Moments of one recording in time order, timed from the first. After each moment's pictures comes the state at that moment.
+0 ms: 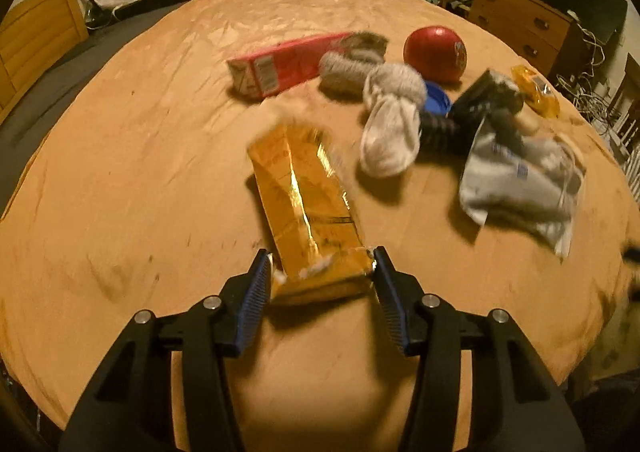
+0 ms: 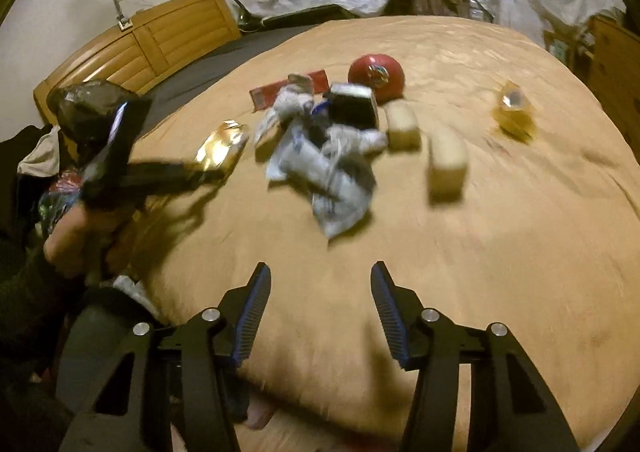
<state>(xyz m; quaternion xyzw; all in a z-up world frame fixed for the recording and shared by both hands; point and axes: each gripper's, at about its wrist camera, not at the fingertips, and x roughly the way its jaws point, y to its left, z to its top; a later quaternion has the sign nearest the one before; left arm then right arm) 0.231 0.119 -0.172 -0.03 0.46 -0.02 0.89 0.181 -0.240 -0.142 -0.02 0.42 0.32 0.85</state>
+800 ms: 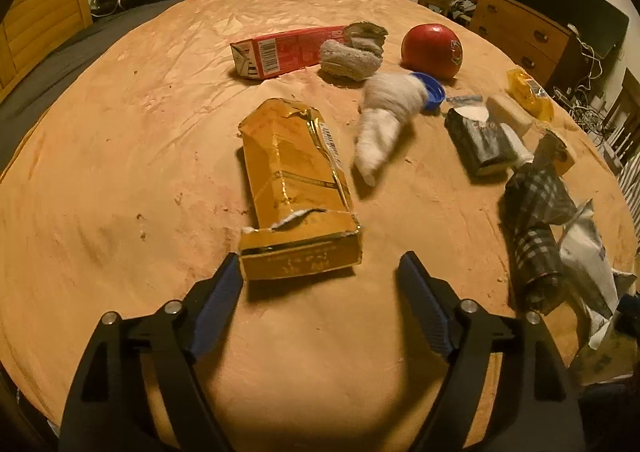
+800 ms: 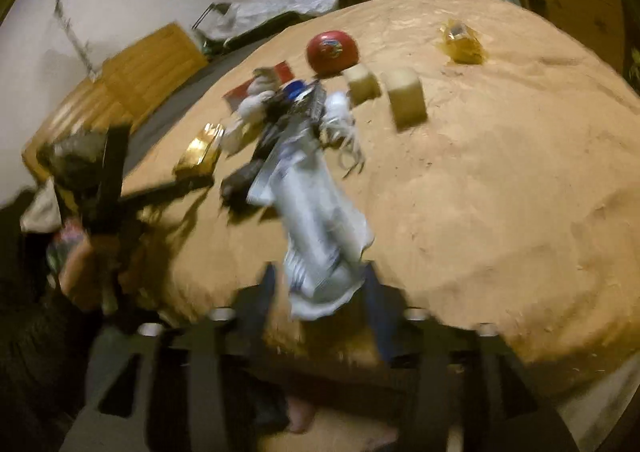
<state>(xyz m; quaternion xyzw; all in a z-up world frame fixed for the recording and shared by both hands) 0.215 0.114 -0.184 -0.05 0.45 -0.02 0.89 0.130 -0.262 -0.169 0.06 0.43 0.27 0.86</state>
